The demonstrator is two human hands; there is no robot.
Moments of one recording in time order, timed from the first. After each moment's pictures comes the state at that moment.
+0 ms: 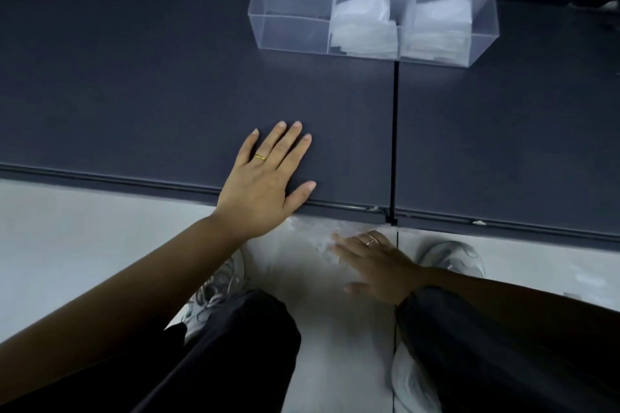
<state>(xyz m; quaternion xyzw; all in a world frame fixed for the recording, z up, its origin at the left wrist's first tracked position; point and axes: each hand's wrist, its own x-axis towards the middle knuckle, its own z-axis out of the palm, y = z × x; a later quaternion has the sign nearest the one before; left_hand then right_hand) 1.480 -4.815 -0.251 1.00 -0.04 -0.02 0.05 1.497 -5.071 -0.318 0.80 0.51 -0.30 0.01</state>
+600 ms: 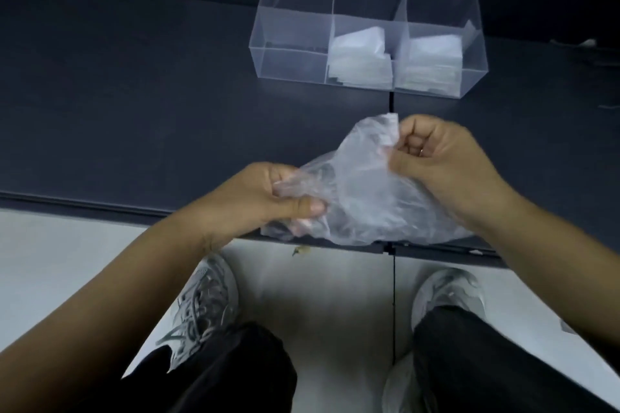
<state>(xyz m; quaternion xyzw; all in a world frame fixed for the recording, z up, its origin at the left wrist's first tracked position) 1.494 -4.809 -0.165 0.68 0.09 -0.23 0.69 1.597 -5.028 -0.143 0.72 0.15 -0.26 -0.62</state>
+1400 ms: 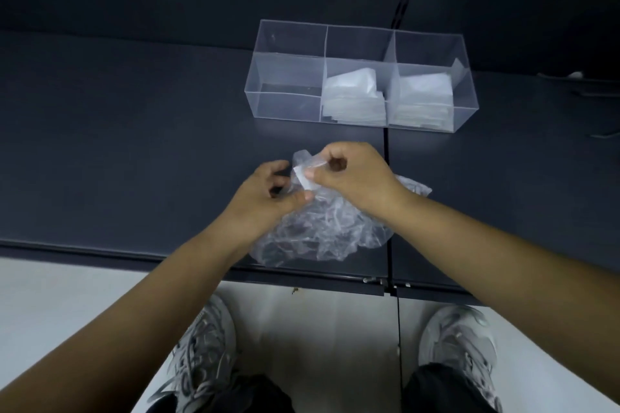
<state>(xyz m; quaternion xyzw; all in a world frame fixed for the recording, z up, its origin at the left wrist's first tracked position) 1.540 -4.807 -0.204 0.75 0.24 -0.10 0.61 1.631 -4.953 -0.183 0.83 0.21 -0.25 -0.45</state>
